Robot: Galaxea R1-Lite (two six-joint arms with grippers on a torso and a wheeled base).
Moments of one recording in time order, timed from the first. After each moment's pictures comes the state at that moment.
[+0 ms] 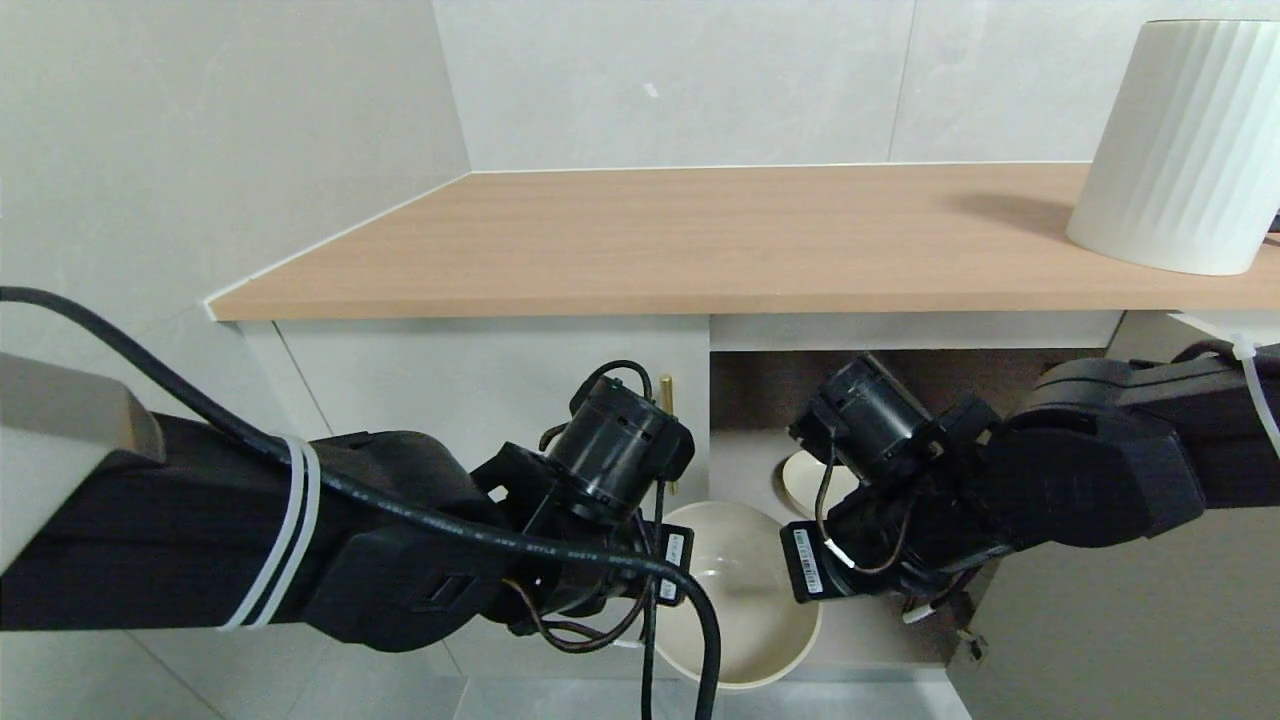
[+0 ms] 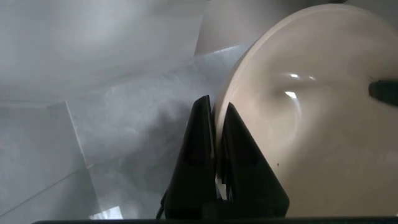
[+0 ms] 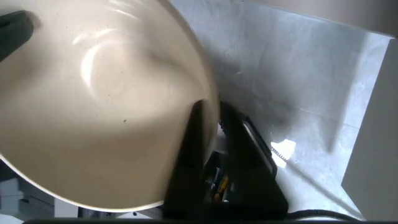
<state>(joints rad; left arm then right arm) -0.79 1.90 -1.12 0.09 0.24 -0.44 0.75 1.90 -1.27 0.39 -0.06 0.53</state>
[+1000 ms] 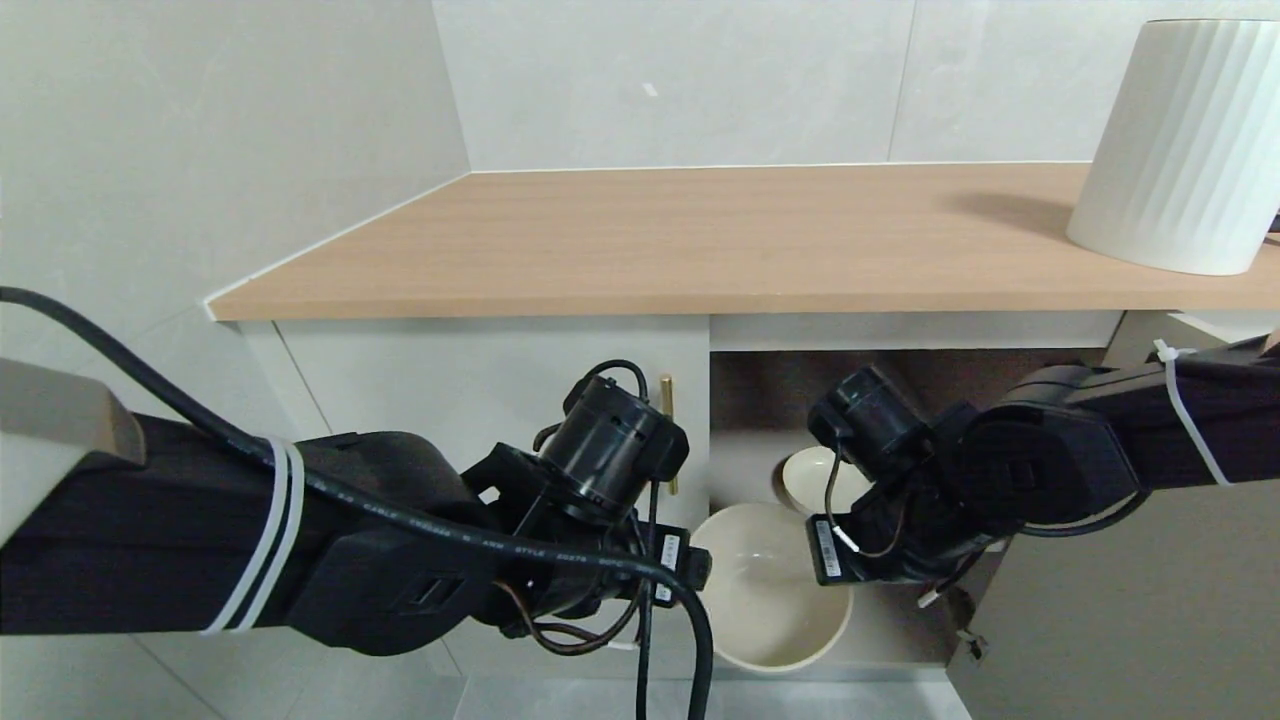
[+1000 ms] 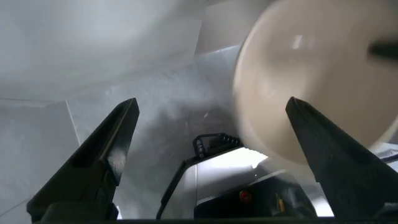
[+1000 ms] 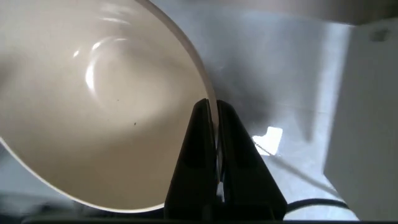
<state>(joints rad) -0.79 1.89 -1.10 0.09 0.24 -0.44 0.66 1.96 -1.27 0.39 -0.16 0.53</state>
